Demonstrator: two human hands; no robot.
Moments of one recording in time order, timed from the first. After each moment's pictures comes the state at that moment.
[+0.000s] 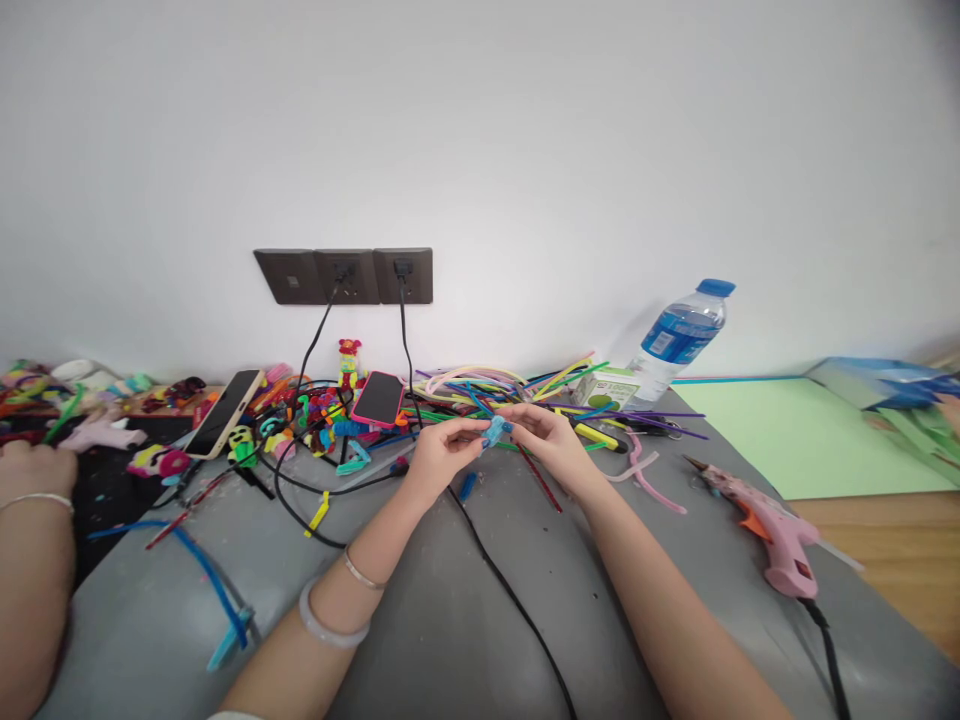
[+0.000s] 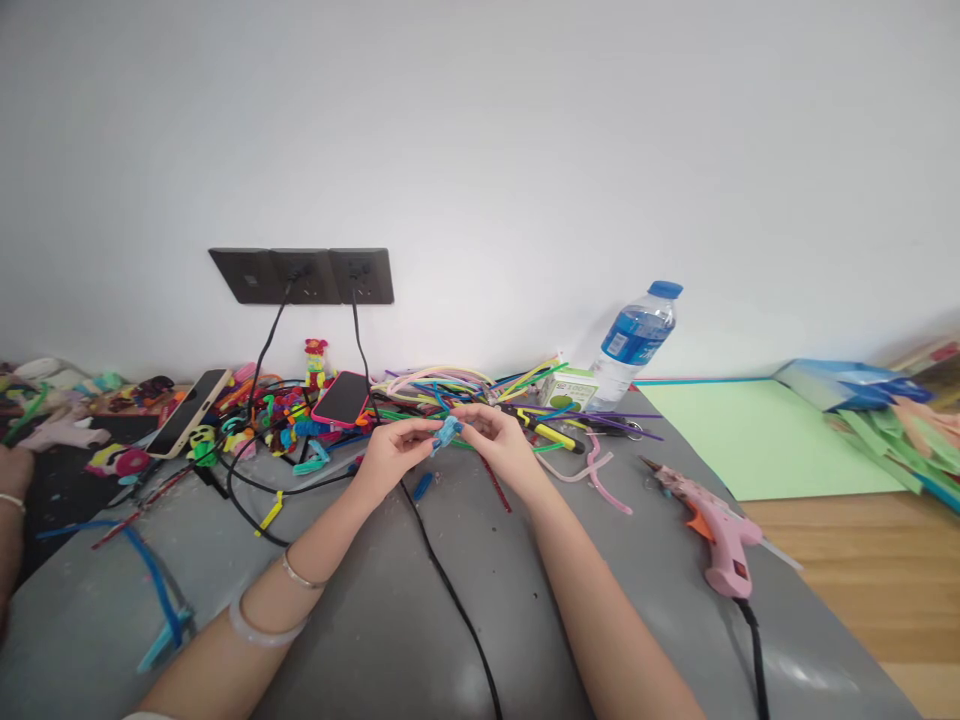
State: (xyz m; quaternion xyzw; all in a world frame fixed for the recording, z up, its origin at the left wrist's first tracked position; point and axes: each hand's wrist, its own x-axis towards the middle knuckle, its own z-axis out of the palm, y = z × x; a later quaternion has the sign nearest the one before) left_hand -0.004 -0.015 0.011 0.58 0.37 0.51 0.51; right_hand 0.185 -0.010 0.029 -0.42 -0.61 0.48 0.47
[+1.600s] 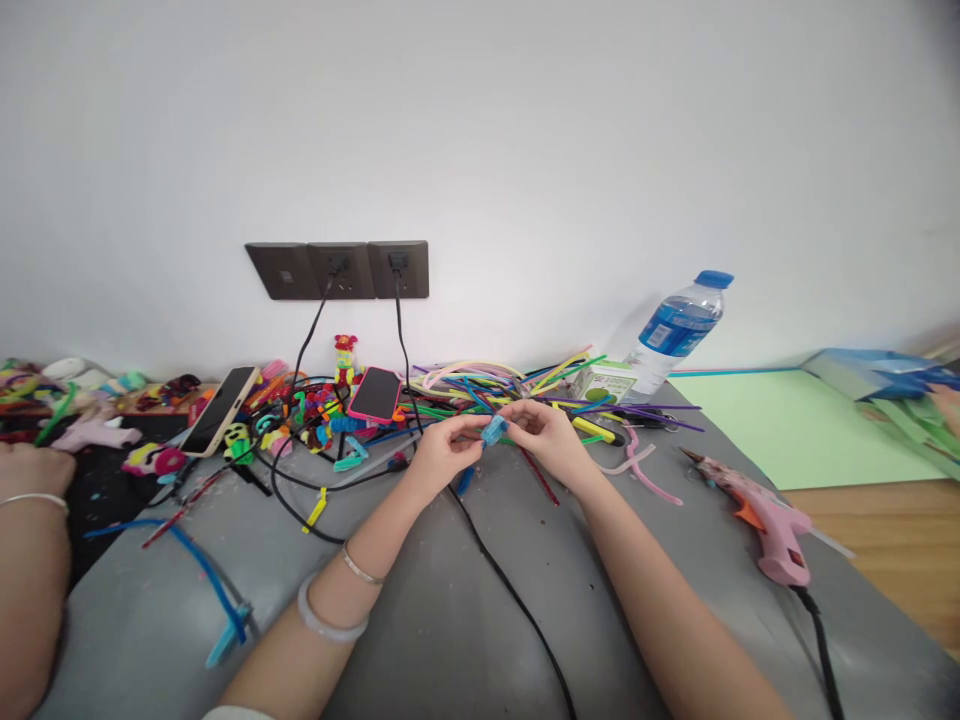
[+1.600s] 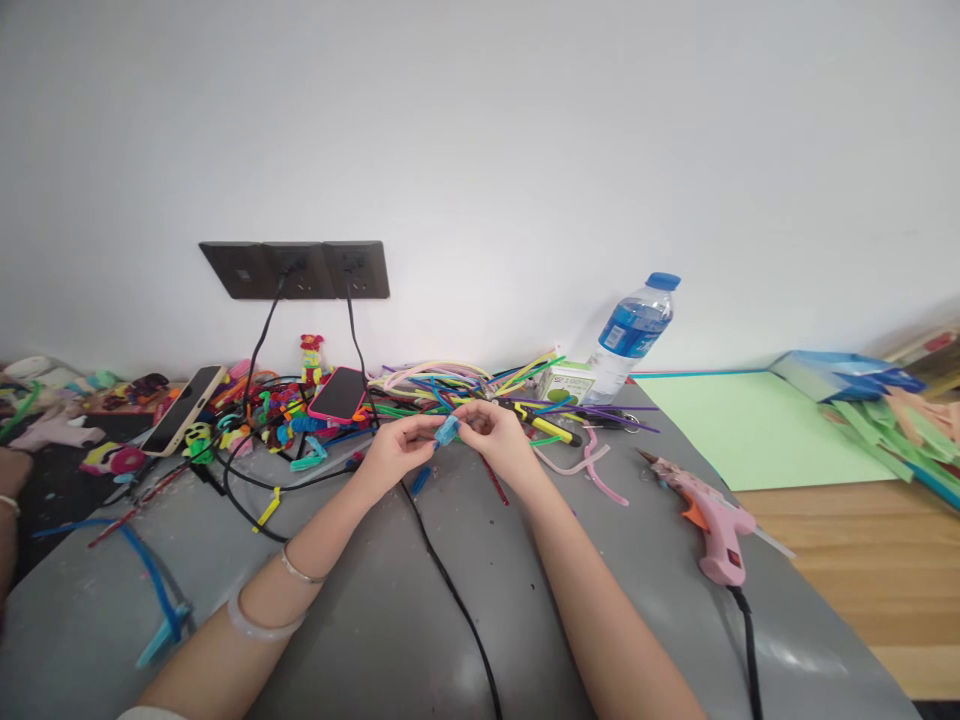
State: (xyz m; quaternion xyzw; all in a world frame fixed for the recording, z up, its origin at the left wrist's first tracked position) left_hand -0.003 -0.013 0.007 0.61 0.36 0.46 0.54; right_hand 0.186 -0.008 0.029 -0.47 -0.65 0.39 0.45
